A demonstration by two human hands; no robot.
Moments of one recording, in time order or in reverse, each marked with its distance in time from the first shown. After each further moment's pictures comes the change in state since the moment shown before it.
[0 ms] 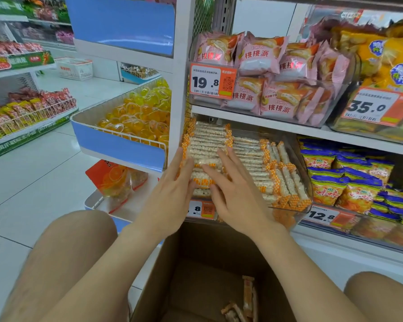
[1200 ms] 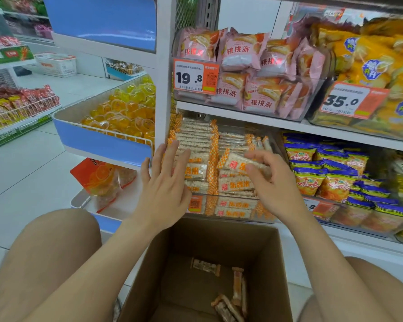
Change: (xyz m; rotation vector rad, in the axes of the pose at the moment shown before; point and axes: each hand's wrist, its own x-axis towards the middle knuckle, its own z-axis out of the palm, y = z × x) left_hand 0.007 0.014 0.012 0.322 0.026 0.002; right_hand -0.028 0.039 -0.072 0.448 0.145 0.484
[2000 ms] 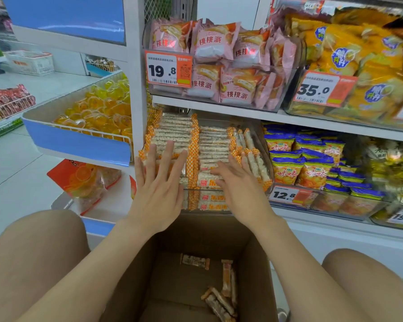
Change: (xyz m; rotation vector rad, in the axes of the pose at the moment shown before) left_hand 0.000 0.020 0.036 0.067 0.095 0.112; right_hand -0.014 0.039 0.030 -0.560 -0.129 -0.280
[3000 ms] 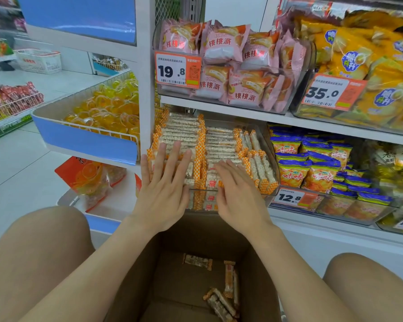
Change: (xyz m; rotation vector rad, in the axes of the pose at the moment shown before) left_hand -0.002 -0.004 -0.004 0.087 -0.016 0.037; right_hand -0.010 -0.018 0.011 0.015 0.117 -0.051
